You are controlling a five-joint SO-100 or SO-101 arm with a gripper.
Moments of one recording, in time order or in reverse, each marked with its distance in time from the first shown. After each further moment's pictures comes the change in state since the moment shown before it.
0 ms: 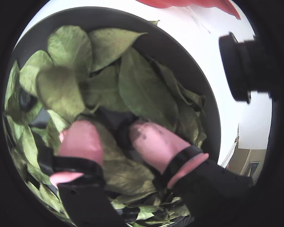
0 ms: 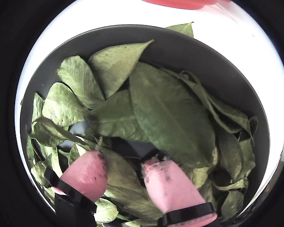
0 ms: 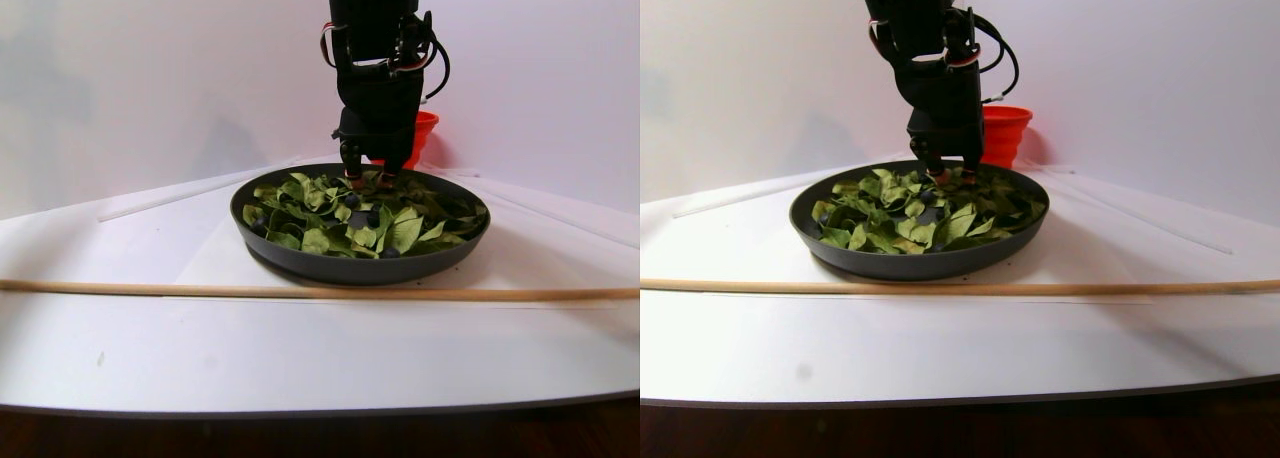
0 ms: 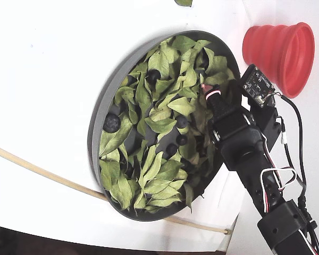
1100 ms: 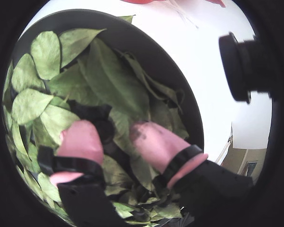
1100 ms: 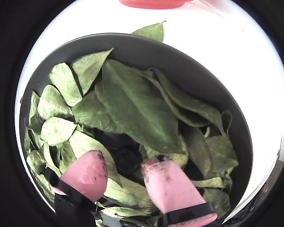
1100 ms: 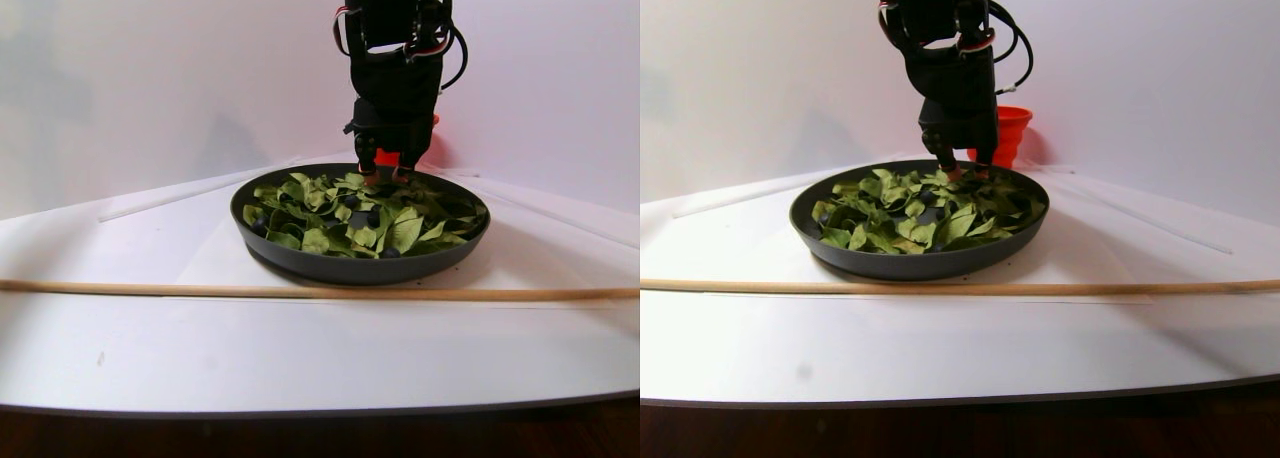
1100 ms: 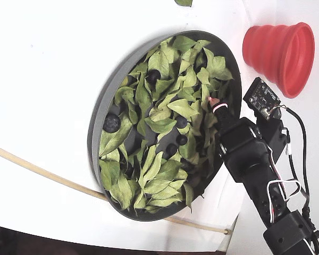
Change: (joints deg) arm 2.7 4.2 4.7 -1.2 -2.3
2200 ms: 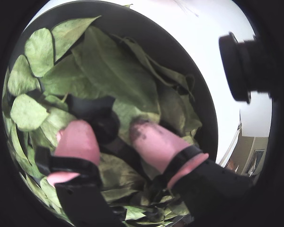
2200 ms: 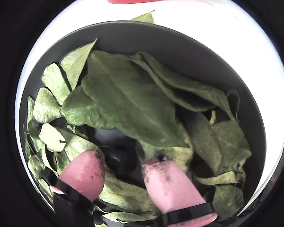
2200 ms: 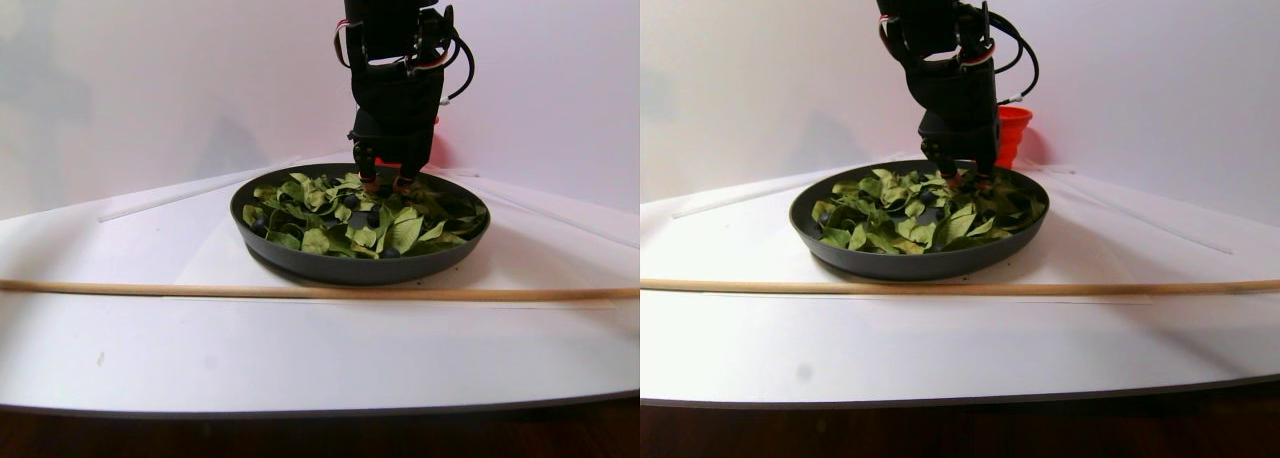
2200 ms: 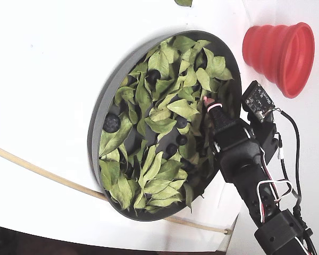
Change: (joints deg) arm 0.1 -3.2 -0.5 -2.0 6.3
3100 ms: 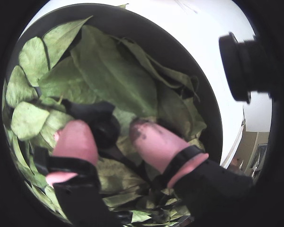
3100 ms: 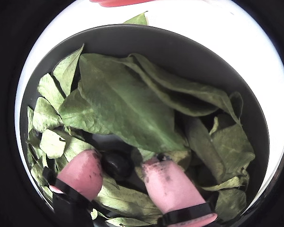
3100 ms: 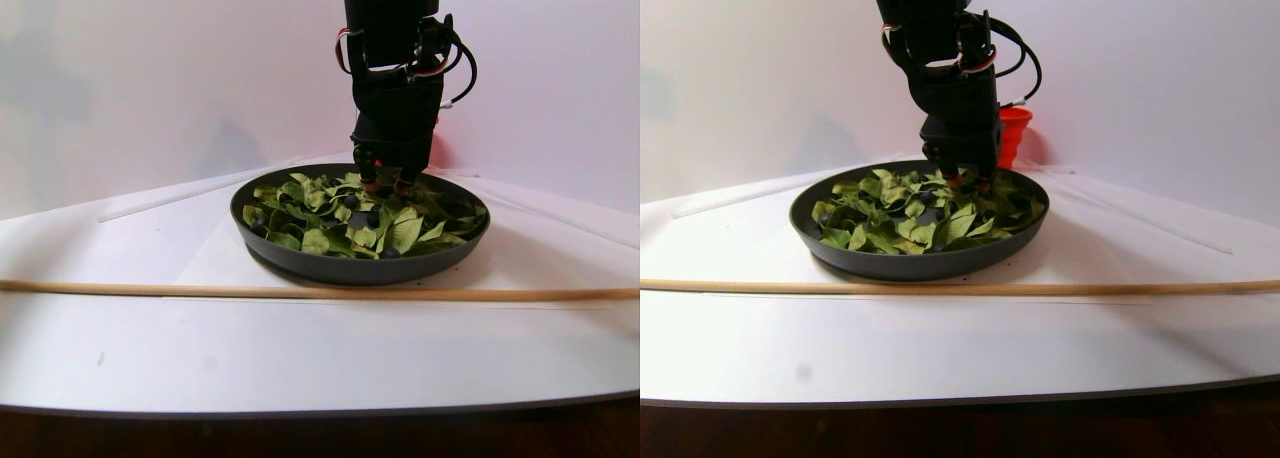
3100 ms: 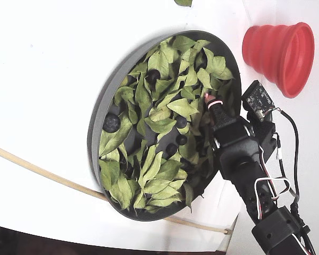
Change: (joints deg) arm 0.0 -2.4 -1.9 -0.6 3.1
